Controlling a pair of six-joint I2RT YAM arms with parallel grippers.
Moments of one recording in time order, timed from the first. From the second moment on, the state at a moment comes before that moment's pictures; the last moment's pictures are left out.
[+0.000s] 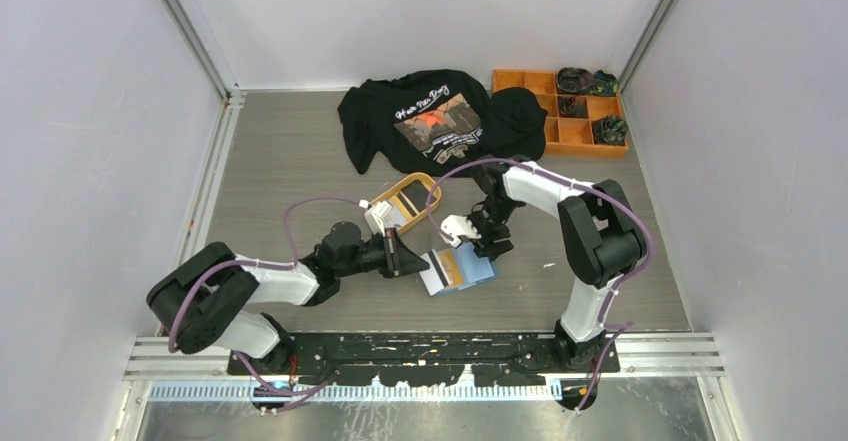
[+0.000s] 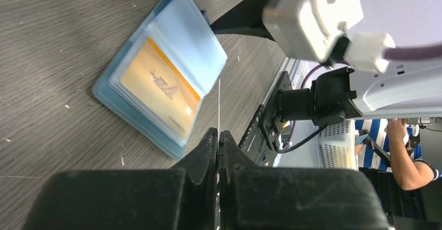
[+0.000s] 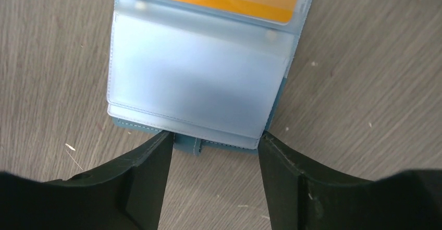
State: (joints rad) left arm -0.77 1.39 0.32 0.79 0.41 -0.90; right arm 0.44 1.80 1.15 -1.00 -0.44 -1.62
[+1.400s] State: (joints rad) left arm -0.88 1.82 0.21 1.35 0.15 -1.18; right arm 0.53 1.49 0.94 -0.96 -0.47 -1.32
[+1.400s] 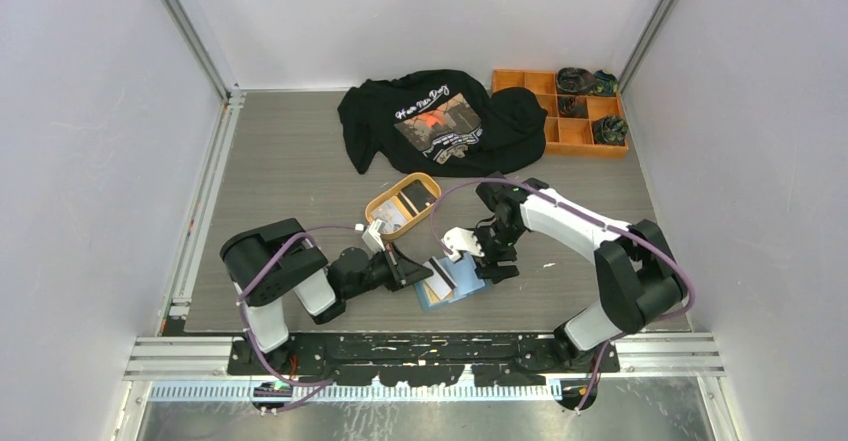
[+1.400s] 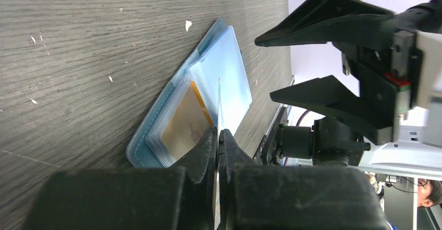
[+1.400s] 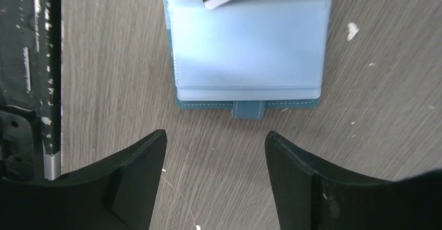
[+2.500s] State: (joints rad) left arm -0.91 1.80 0.25 1.19 0.14 -1.26; right arm 0.62 1.61 0.93 -0.90 -0.36 -1.25
